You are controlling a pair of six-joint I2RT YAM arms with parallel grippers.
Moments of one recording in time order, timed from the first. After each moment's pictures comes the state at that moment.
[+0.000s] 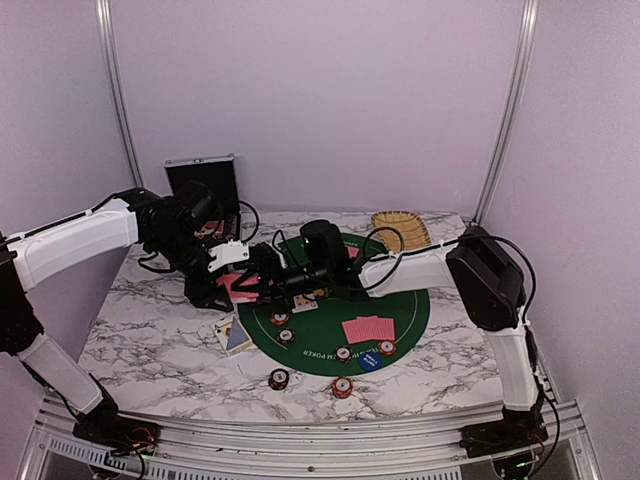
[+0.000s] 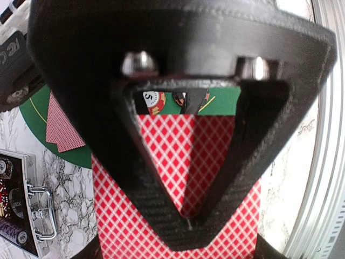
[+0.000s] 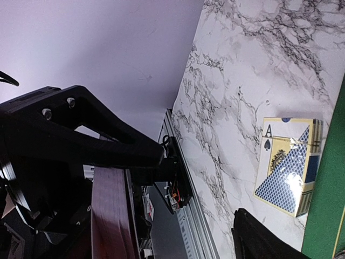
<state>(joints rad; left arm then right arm) -0.61 1.53 1.33 -1.00 0.25 0.72 0.89 2.22 1.54 0.36 -0.85 1.11</state>
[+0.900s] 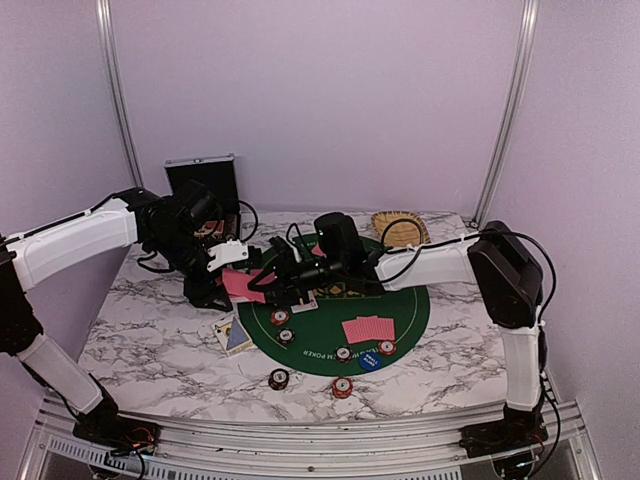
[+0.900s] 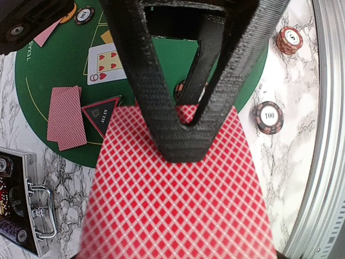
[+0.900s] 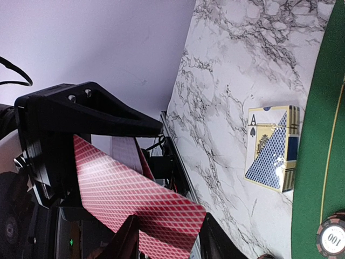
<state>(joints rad) -0.61 1.53 1.33 -1.00 0.25 0.71 0.85 2.11 1.45 0.30 -0.85 1.08</state>
